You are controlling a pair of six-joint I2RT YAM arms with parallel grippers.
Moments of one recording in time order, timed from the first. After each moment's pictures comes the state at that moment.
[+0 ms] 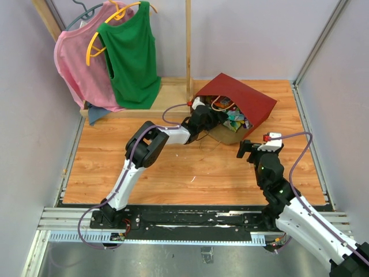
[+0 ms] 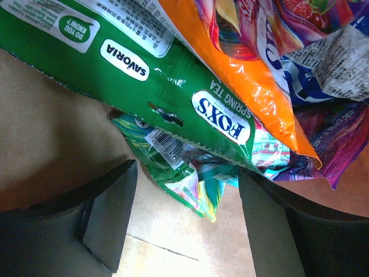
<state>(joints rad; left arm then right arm) -0.72 2.36 1.56 0.49 -0.10 -1.06 0.59 0.55 0.30 0.08 0.61 0.20</state>
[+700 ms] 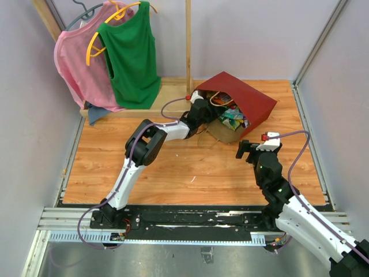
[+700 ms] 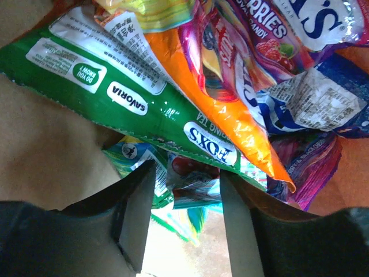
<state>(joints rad) -0.69 2.38 1.64 0.46 -0.10 -1.06 0.59 0.57 0.30 0.08 0.60 0.20</state>
